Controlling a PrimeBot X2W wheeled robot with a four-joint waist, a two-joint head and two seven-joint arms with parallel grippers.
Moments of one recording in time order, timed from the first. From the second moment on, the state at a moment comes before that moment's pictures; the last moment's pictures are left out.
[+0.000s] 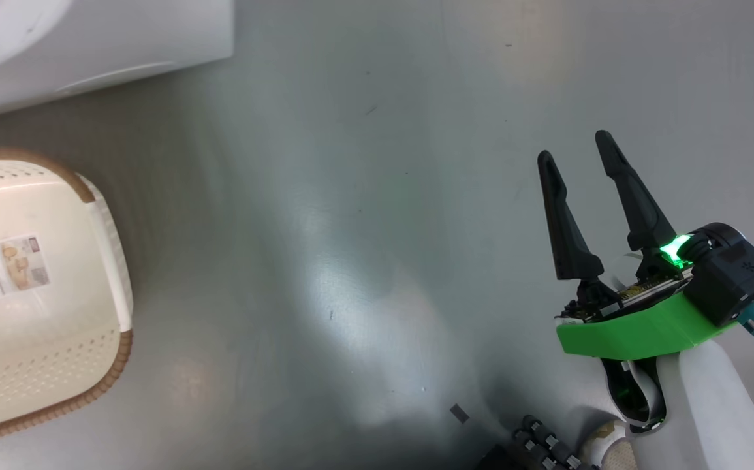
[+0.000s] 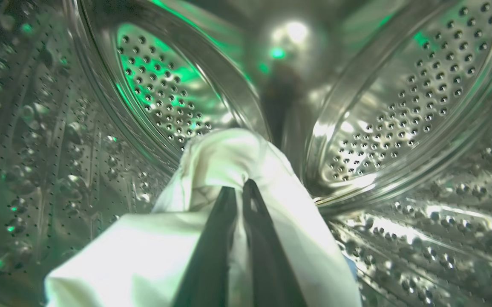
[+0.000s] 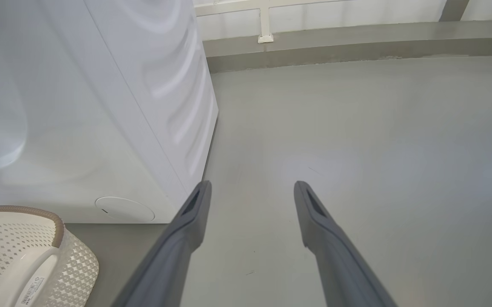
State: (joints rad) left arm -1.49 0.62 -0.11 0.75 -0.52 0.03 0.01; right arm -0.34 -0.07 0.12 -0.06 0.25 0.12 -0.26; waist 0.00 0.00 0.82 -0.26
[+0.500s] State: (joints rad) left arm -1.33 0.55 -0.13 0.76 -0.55 0.01 -0.05; right arm -0.35 -0.08 0.11 -0.06 0.24 0.12 -0.26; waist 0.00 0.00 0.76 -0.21
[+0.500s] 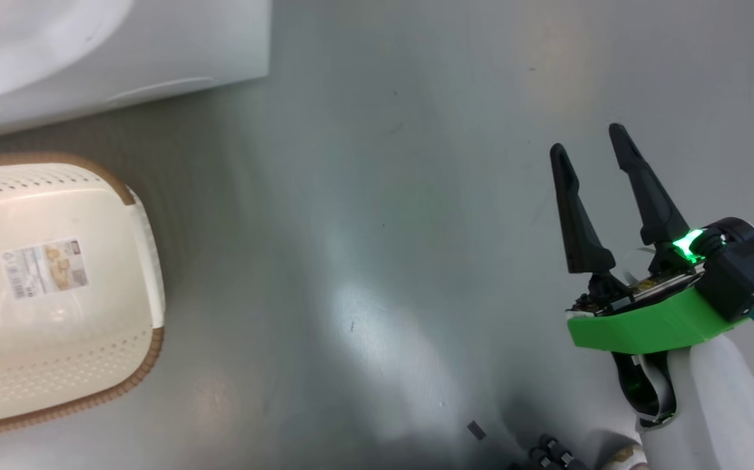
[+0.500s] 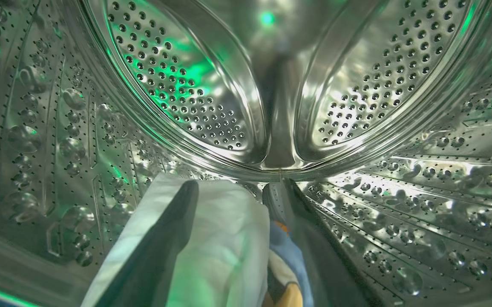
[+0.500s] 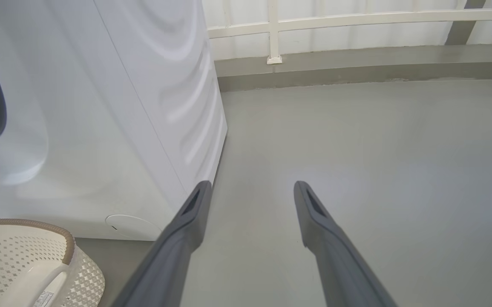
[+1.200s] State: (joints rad) left arm -0.70 0.47 -0.13 0.28 -0.56 0.16 -0.22; right arm -0.26 -0.10 0.05 -0.06 0.22 0.12 -0.26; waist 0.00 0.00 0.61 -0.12
